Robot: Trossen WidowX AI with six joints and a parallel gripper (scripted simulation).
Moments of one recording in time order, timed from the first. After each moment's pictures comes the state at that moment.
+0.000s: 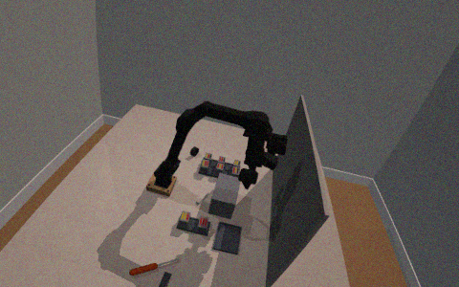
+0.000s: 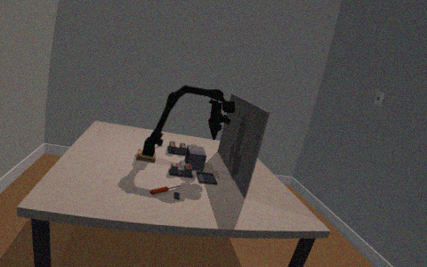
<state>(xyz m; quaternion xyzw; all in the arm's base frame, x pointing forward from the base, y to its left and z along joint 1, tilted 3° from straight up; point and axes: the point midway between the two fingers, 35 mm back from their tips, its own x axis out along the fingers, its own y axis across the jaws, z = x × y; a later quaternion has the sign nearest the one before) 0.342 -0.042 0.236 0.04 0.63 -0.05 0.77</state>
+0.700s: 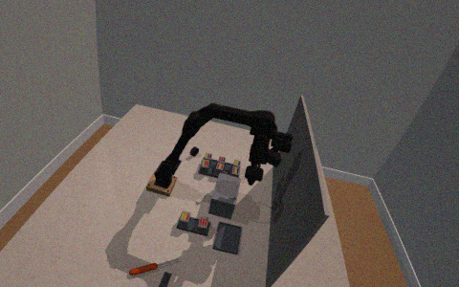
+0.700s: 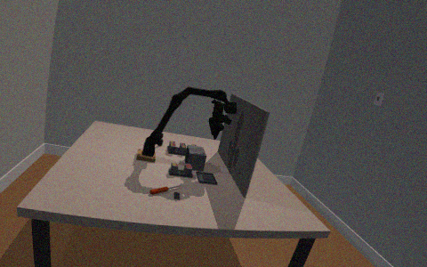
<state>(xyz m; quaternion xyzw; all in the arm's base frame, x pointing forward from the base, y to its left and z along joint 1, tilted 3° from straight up) 0.354 -0.014 0.234 0.02 0.66 -0.02 0.75</state>
